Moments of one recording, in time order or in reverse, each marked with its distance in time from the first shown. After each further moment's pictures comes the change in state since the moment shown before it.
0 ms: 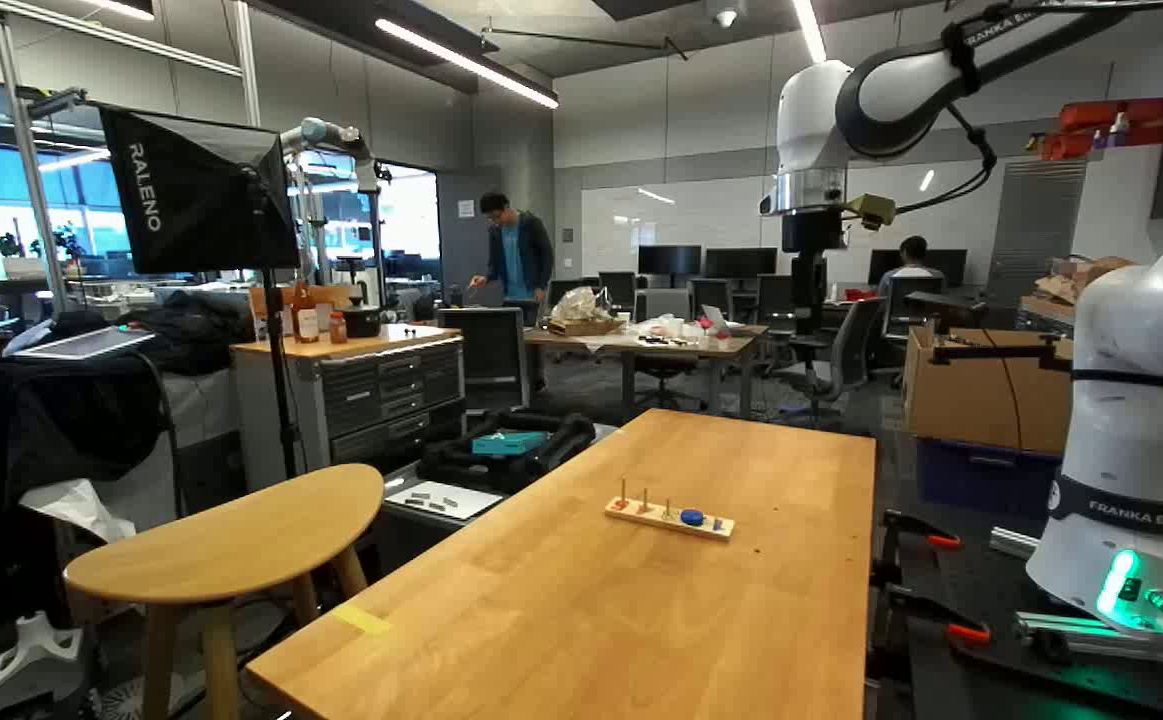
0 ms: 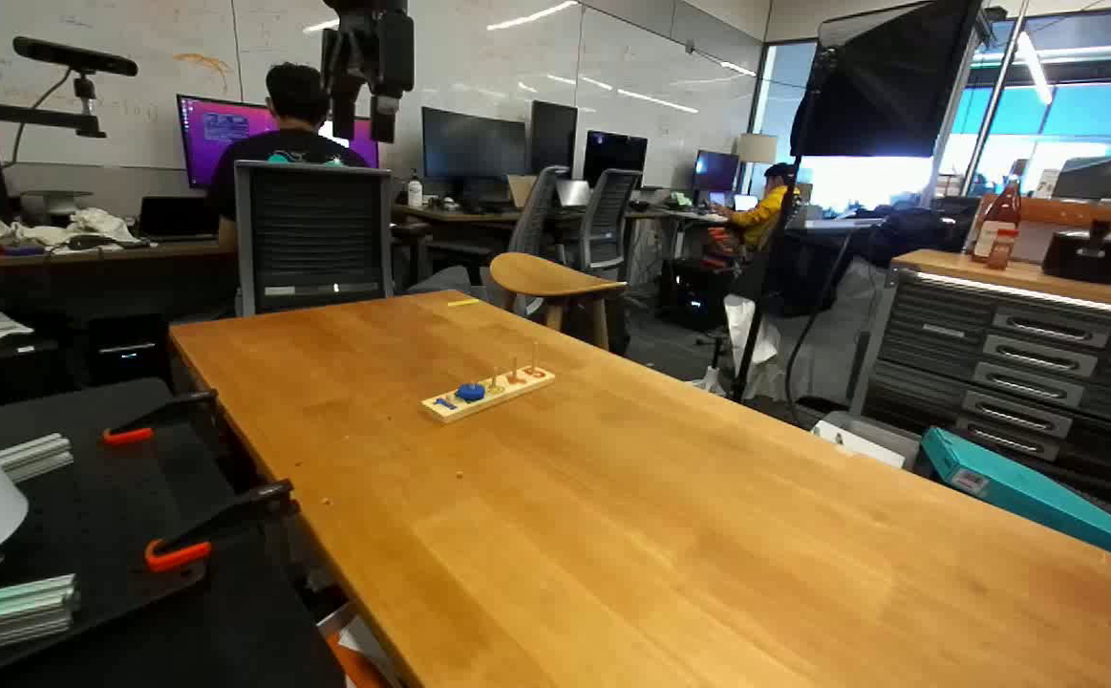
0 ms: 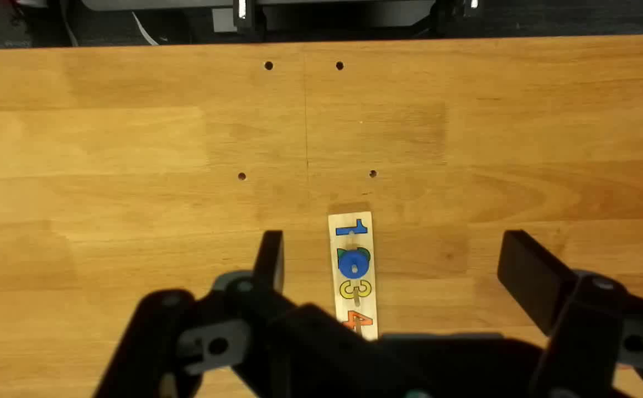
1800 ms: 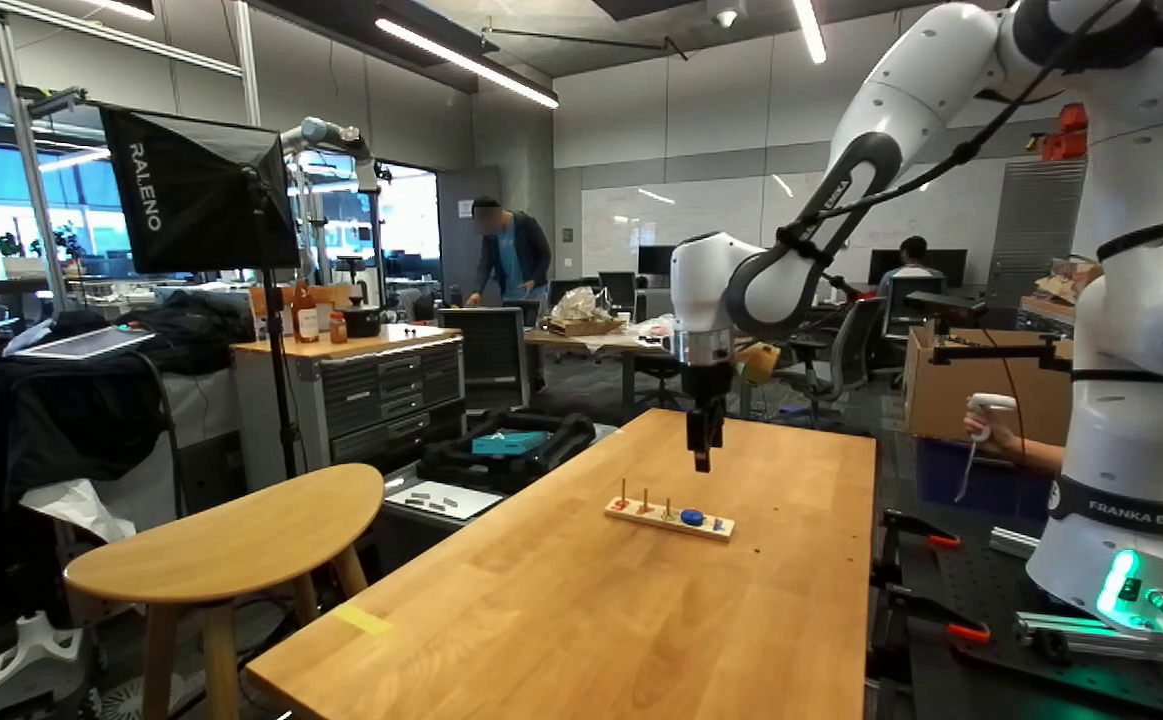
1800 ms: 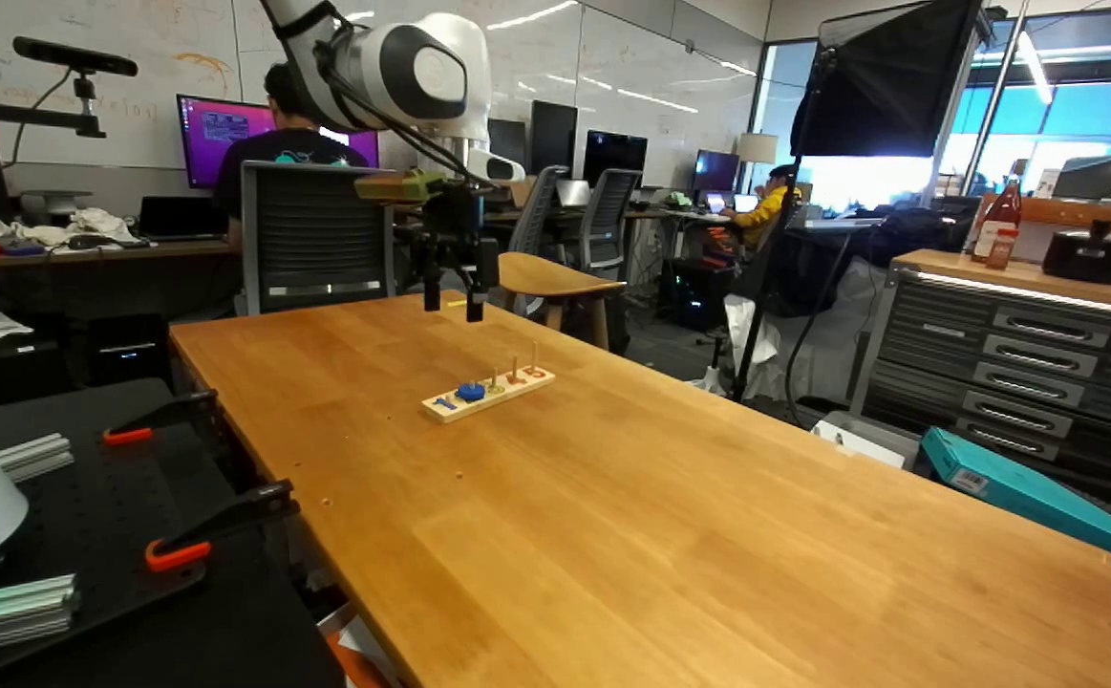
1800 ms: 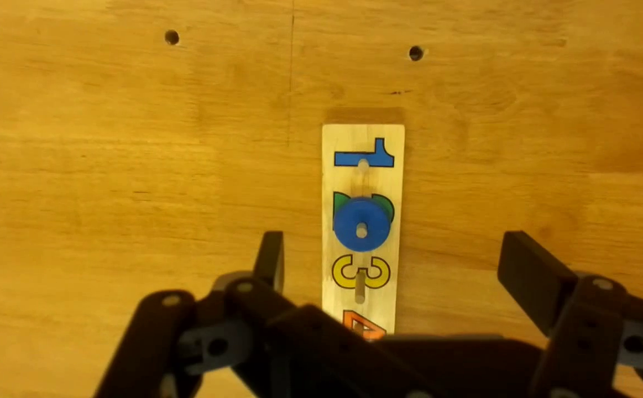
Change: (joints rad) arm -0.005 0.735 0.087 0.157 -0.179 0.568 0.148
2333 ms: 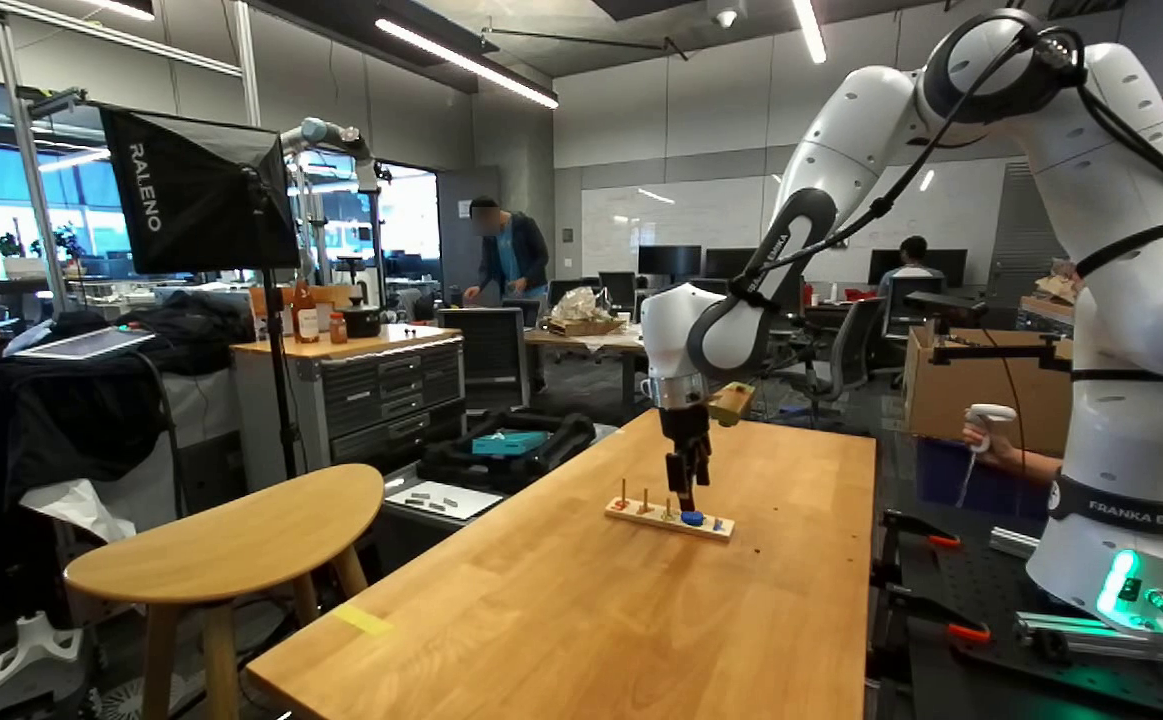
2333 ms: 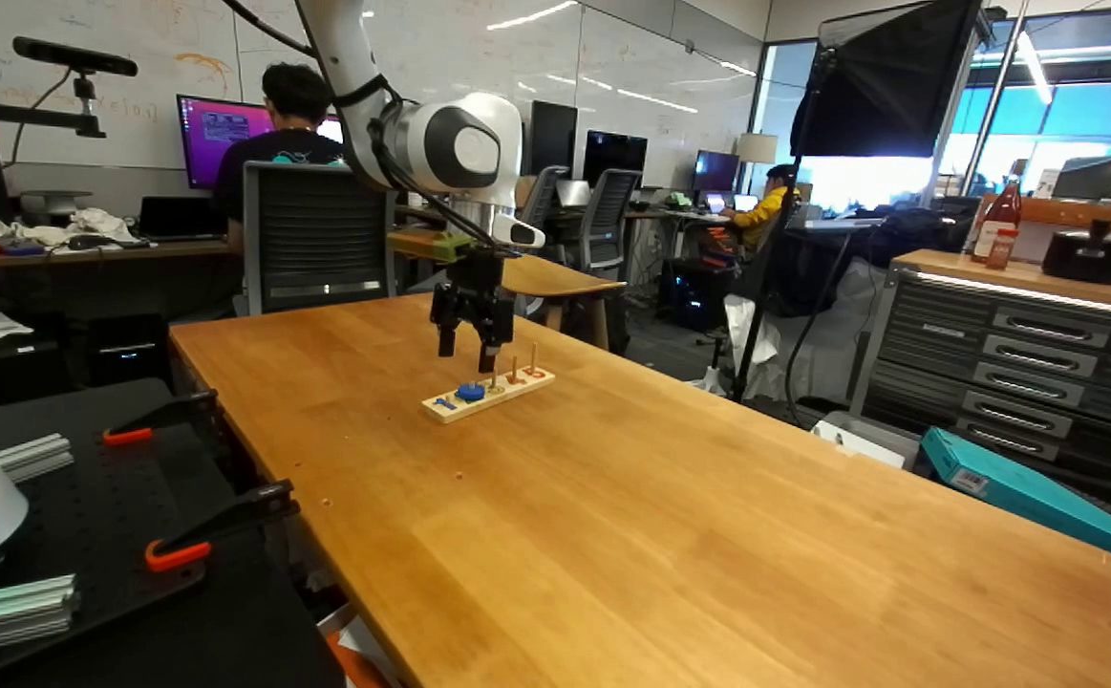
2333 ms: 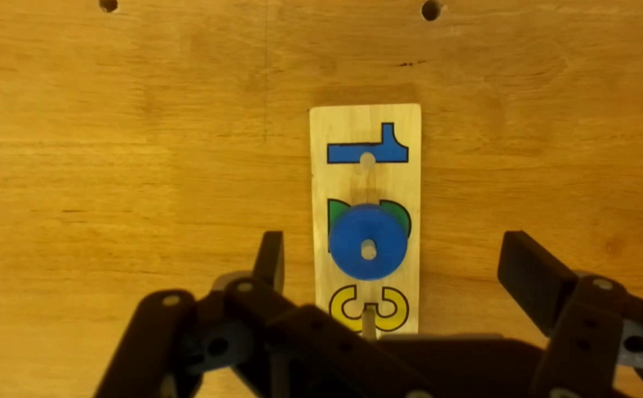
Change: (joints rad) arm 0.008 0.248 -0.022 0.161 0.025 -0.002 -0.002
